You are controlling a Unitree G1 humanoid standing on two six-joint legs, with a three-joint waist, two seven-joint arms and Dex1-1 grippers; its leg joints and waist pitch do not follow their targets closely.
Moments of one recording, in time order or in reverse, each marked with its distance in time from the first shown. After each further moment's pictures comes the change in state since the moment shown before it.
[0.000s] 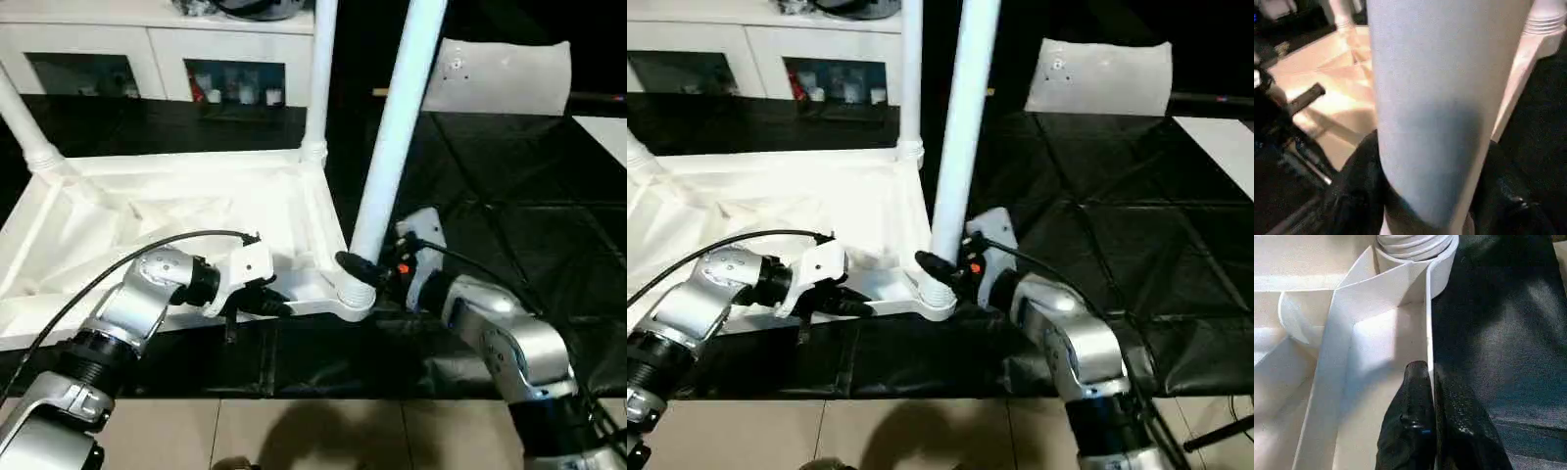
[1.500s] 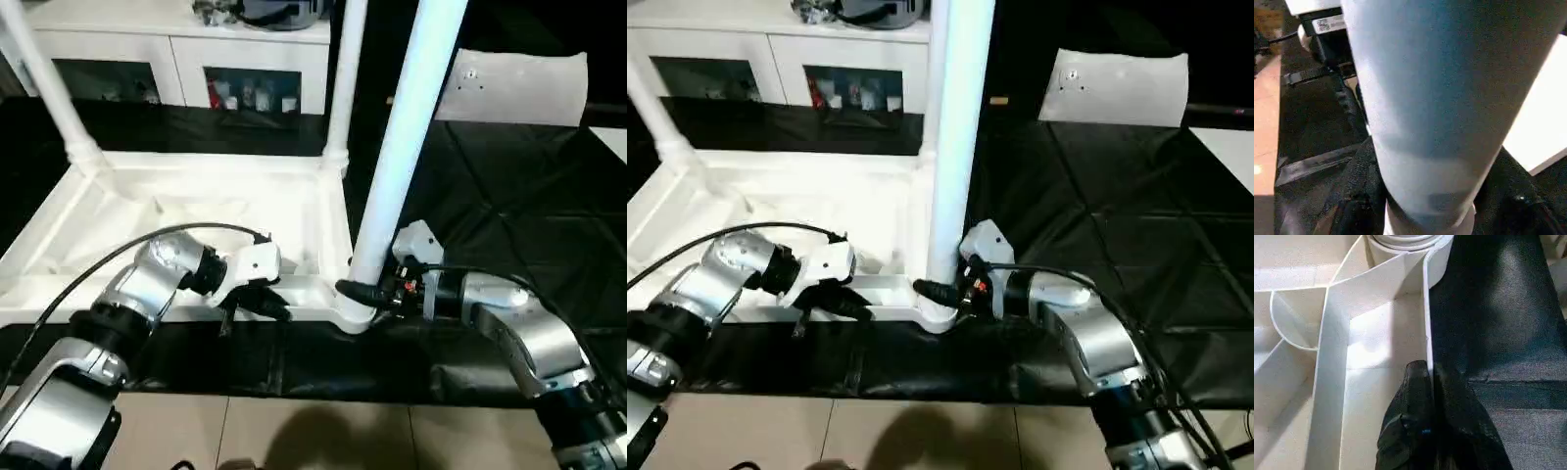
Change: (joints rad) left arm -0.158 -0.025 -0.072 0.271 0.061 -0.196 -0.127; right arm -0.069 -0.185 0.163 0.086 -0.129 -0.175 0.358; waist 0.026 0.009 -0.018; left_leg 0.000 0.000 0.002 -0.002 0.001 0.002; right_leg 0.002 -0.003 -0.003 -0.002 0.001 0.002
